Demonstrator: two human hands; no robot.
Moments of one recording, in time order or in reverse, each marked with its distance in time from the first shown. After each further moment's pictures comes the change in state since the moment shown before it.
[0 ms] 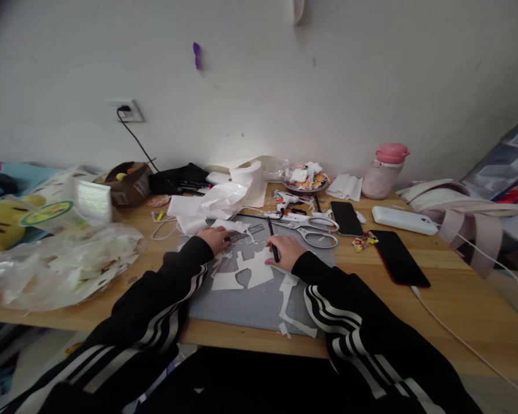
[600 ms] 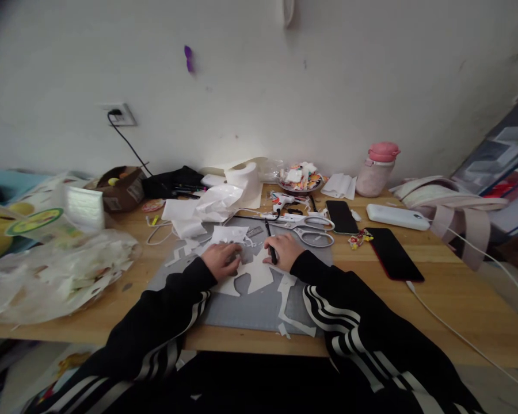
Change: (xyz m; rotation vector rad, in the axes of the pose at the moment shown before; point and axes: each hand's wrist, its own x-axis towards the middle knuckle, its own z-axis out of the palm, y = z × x) left_hand -0.039 0.037 0.008 -0.262 0.104 0.144; right_hand -0.002 -0.012 -0.010 -0.057 -0.044 0.032
